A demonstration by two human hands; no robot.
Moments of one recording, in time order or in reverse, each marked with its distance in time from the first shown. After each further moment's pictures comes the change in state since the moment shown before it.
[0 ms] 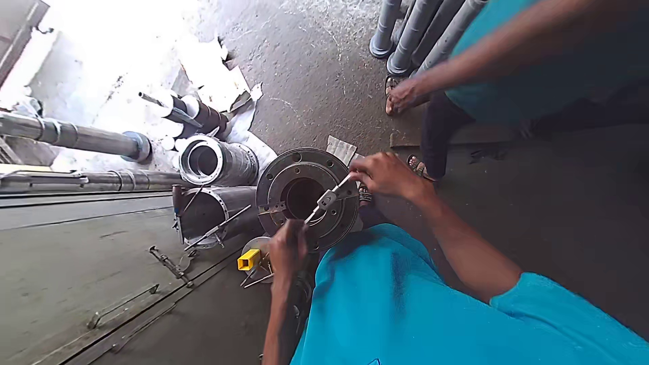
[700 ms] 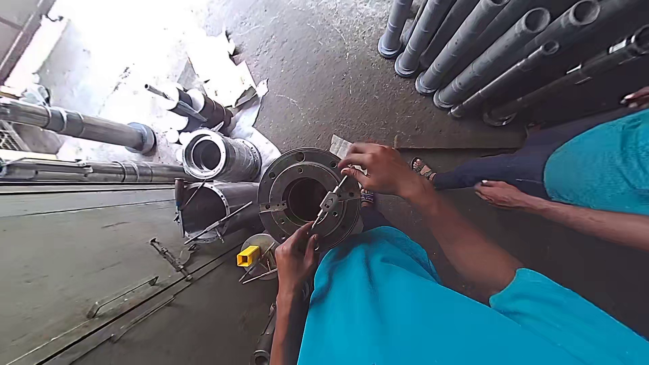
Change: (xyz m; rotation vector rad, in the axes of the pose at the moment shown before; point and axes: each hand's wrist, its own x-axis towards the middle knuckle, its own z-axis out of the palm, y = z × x) left_hand -0.024 0.011 0.003 -0.190 -0.029 -0.074; right_hand 0.019 -0.002 -0.005 0.056 0.226 -0.215
